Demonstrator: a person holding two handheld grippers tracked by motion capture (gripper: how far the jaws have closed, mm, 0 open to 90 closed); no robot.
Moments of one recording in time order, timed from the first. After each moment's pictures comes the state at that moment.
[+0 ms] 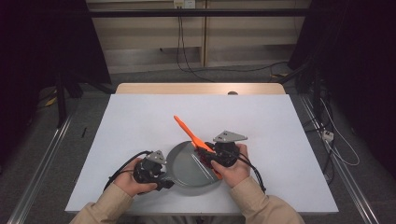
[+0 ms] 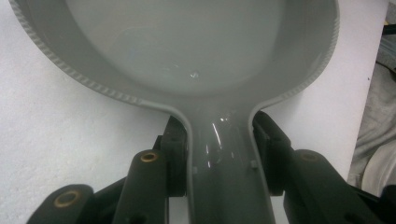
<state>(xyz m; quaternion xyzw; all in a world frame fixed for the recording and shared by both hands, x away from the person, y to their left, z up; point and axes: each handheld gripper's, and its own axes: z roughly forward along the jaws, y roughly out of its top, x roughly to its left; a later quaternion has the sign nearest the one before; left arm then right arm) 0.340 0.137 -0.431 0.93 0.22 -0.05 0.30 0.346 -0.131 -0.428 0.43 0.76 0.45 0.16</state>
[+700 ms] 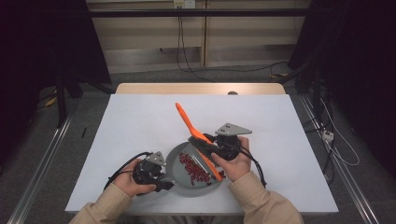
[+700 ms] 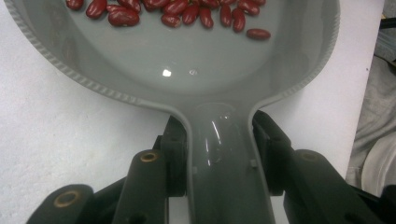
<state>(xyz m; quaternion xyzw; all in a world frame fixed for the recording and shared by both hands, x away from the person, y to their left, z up) 0.338 0.139 -0.433 0.93 0.21 -0.05 0.30 0.355 -0.136 -0.404 0.41 0.74 0.50 0.17</state>
